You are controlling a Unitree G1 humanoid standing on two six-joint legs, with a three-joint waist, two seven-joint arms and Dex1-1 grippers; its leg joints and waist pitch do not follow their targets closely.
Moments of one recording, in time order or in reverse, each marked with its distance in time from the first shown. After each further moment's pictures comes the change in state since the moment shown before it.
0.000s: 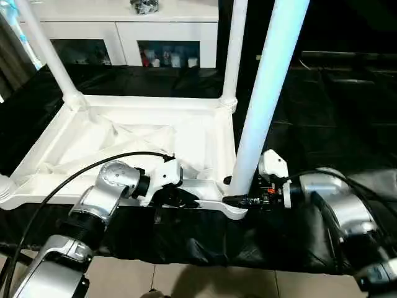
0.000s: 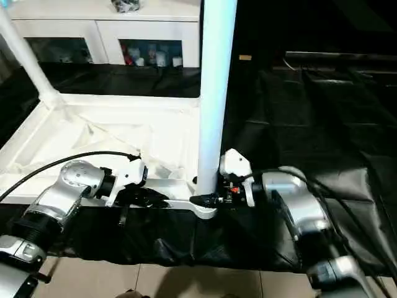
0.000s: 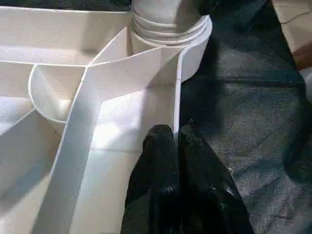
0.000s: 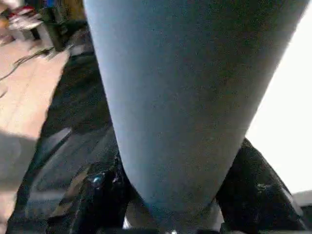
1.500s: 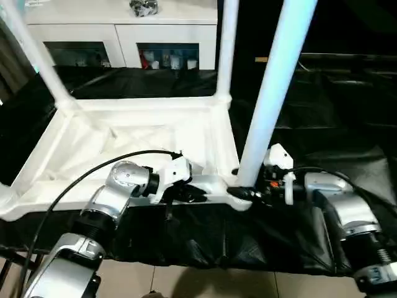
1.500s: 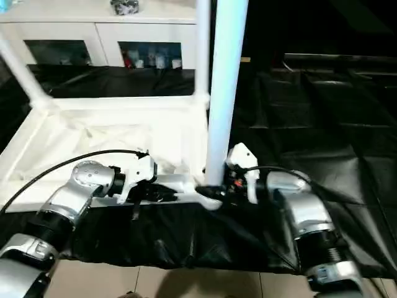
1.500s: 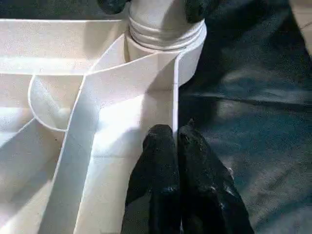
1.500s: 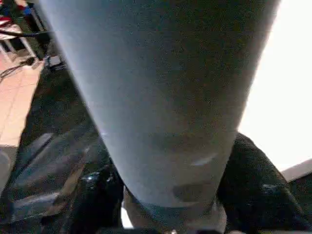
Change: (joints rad) left arm -0.022 -0.039 0.016 0.038 0.021 -0.001 0.016; right arm -0.038 -0.020 -0.032 0.033 -0.013 0.087 0.018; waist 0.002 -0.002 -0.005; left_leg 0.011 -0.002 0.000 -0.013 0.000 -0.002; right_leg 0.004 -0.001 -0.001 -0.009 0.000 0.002
